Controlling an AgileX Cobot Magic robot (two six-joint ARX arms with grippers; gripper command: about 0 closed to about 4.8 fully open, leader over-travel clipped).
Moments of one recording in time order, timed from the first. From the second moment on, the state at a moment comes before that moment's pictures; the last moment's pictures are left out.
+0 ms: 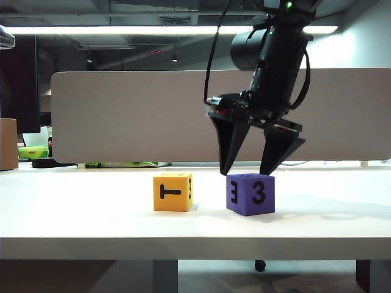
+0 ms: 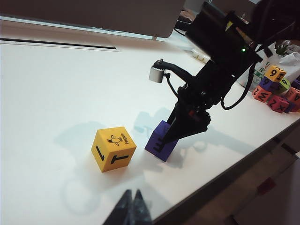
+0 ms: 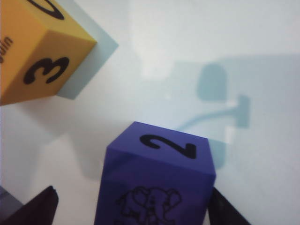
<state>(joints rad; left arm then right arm) 0.00 0.39 0.30 -0.06 0.78 -0.22 0.46 1.95 1.57 -0.94 -0.18 -0.10</state>
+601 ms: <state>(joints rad) 0.00 0.38 0.30 -0.07 0.81 -0.23 0.47 2.00 1.57 -0.93 -0.11 -0.10</state>
